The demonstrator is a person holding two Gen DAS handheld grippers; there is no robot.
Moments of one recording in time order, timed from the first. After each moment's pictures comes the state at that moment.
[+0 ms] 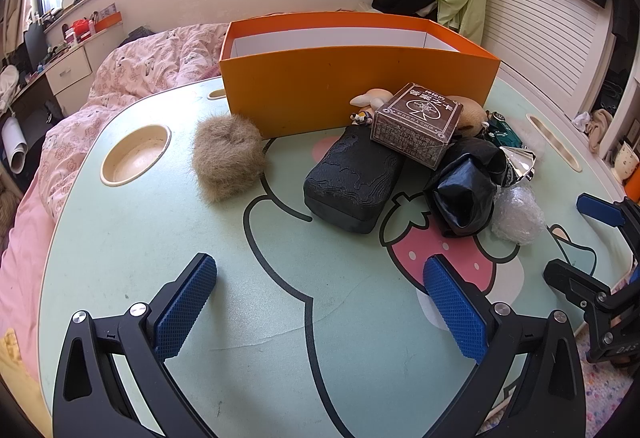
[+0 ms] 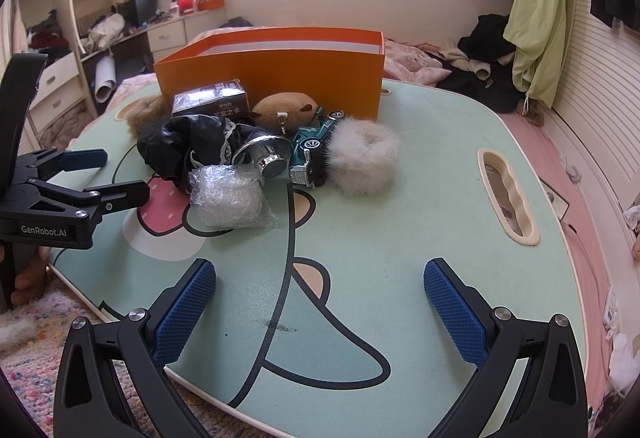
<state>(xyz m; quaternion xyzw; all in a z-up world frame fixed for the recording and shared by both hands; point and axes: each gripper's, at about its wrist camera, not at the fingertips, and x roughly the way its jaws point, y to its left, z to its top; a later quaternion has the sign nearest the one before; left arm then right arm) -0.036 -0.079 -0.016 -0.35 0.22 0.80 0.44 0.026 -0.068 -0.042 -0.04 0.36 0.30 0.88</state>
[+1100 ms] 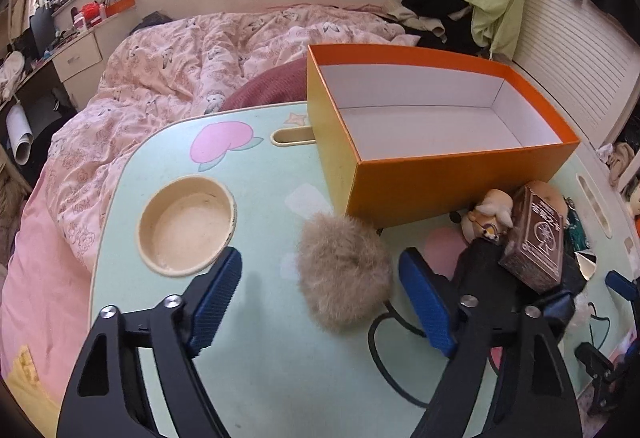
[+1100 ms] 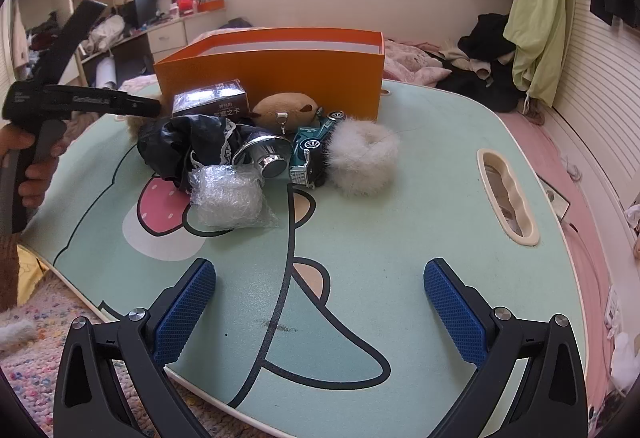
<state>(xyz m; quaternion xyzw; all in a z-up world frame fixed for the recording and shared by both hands) -0.129 -0.037 0.006 -0.39 0.23 0.79 0.42 0.027 -0.071 -0.042 -0.02 0.35 0.28 0.89</state>
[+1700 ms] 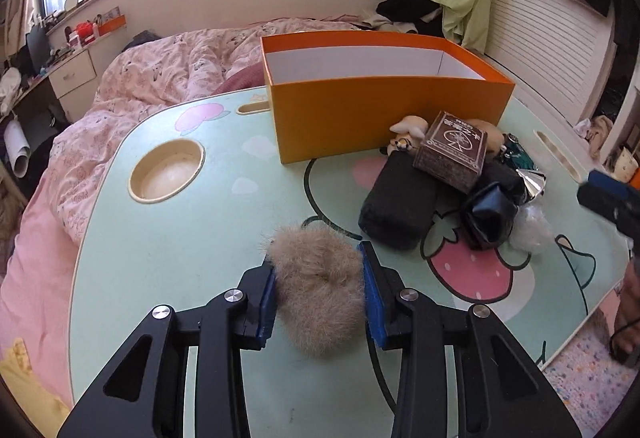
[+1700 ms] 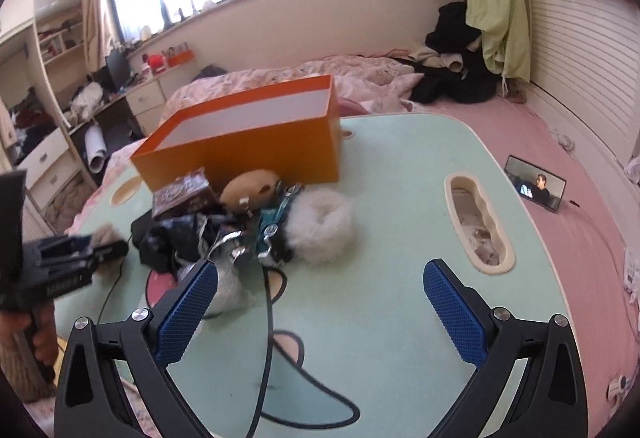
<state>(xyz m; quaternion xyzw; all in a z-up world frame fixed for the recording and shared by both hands) -0.036 -0.088 0.006 -0.33 0.23 0.79 0.46 0.070 -0.104 -0.008 0.10 0.34 0.21 0.91</state>
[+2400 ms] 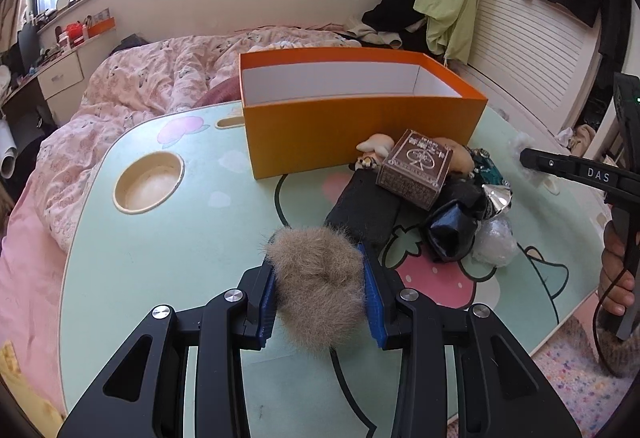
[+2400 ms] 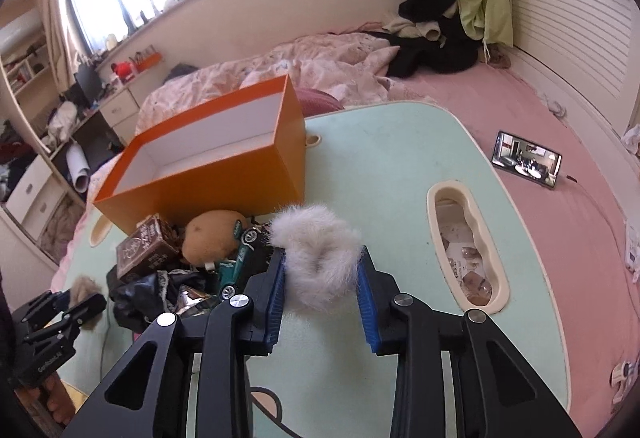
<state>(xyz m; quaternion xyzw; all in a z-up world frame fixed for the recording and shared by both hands) -0.035 -0.084 0.025 -0.33 0.21 0.78 0.49 0.108 -0.119 0.000 0.16 0.37 0.20 0.89</state>
